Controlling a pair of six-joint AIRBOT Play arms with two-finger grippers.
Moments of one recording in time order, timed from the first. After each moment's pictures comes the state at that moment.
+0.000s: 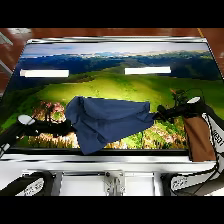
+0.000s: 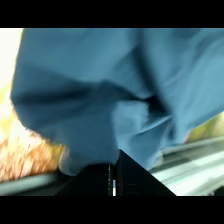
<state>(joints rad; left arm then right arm) 0.03 -1.10 0.59 0.73 -1.02 -1.37 -0.27 -1.66 1.05 -0.86 1.14 1.25</state>
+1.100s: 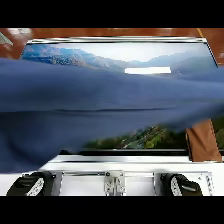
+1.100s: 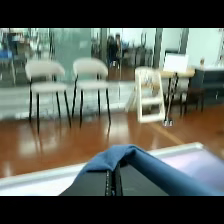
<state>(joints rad) 0.03 -0.70 2.01 1.13 -1.24 -1.46 -0.26 -0.59 1.86 -1.29 1.28 1.43</state>
